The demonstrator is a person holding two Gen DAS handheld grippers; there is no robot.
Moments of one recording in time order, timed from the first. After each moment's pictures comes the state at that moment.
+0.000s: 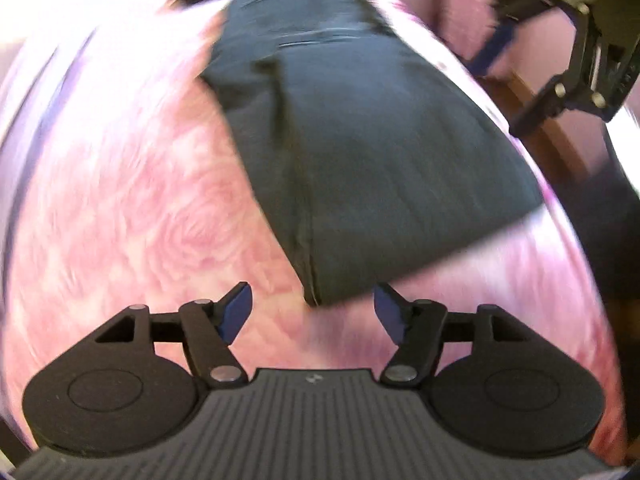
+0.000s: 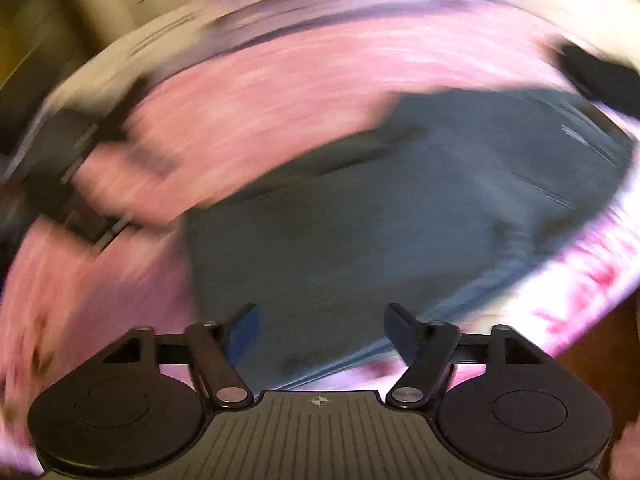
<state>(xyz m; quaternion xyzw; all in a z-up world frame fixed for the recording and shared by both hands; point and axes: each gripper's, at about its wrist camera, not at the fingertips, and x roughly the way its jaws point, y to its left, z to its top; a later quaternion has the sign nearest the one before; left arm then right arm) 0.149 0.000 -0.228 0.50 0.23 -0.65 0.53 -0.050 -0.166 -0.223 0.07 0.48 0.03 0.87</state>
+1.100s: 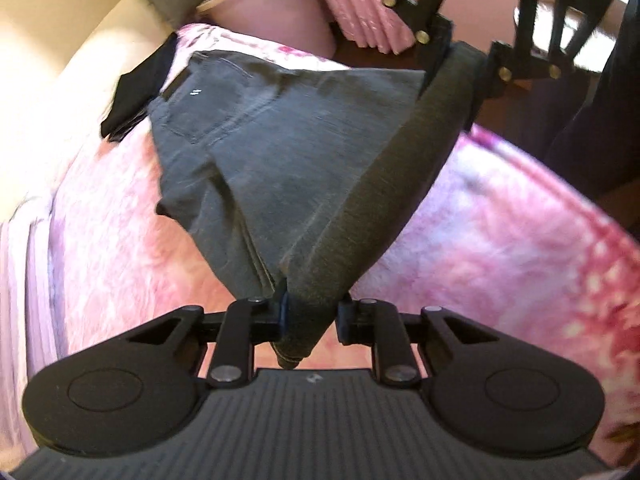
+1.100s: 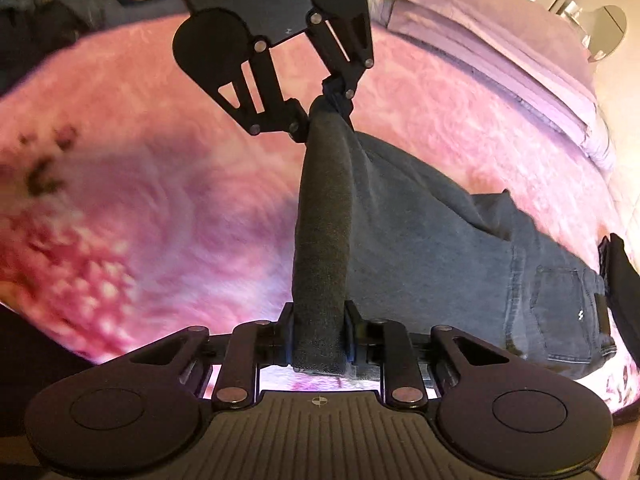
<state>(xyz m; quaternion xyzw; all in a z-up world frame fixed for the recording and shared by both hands) 0.112 0.019 -0.194 0.56 0.06 -0.70 0.44 -0.062 -0.059 -0.194 -0.19 0.49 0.10 0.84</state>
